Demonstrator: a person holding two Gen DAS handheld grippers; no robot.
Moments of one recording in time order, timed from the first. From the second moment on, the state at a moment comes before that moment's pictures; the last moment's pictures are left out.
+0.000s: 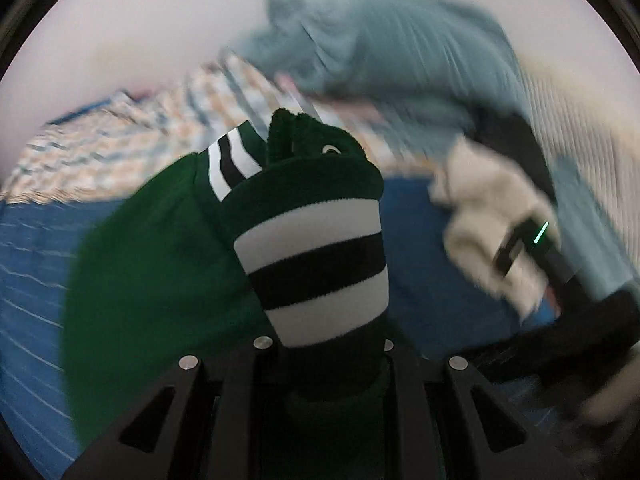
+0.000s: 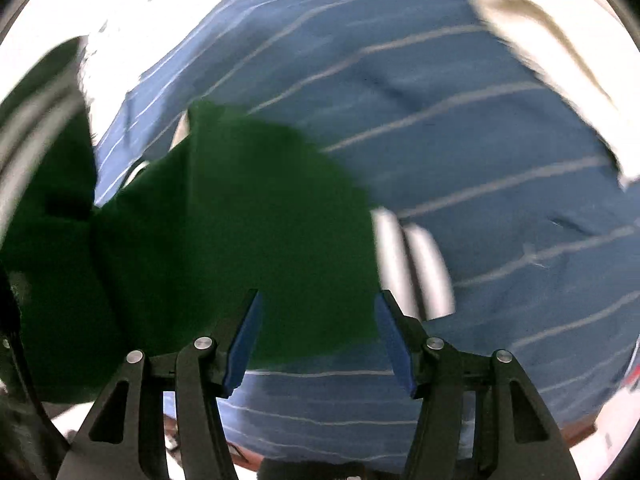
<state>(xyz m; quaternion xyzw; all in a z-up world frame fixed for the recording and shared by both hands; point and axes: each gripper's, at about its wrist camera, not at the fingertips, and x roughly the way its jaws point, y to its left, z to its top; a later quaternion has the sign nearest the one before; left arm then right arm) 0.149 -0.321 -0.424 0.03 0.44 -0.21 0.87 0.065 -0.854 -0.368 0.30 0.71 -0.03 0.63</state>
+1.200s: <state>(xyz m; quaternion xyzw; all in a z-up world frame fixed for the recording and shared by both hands) 0.075 -0.027 -0.579 0.00 0.63 0.27 0.73 0.121 -0.820 -0.344 0.23 0.71 0.09 0.66</state>
